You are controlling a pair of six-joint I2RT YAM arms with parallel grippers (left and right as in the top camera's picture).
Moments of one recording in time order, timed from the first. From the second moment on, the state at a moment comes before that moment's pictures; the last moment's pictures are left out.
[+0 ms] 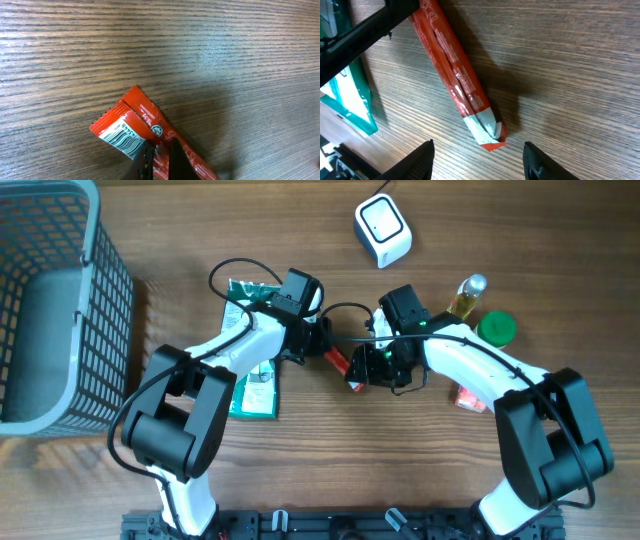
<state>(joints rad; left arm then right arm) -0.45 1.96 1.17 -0.42 0.29 -0.49 0.42 1.80 1.03 -0.61 -0.48 0.42</state>
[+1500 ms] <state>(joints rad) -0.46 1.97 1.17 -0.41 0.29 -0.49 0.42 1.76 0.71 0.02 -0.57 0.67</state>
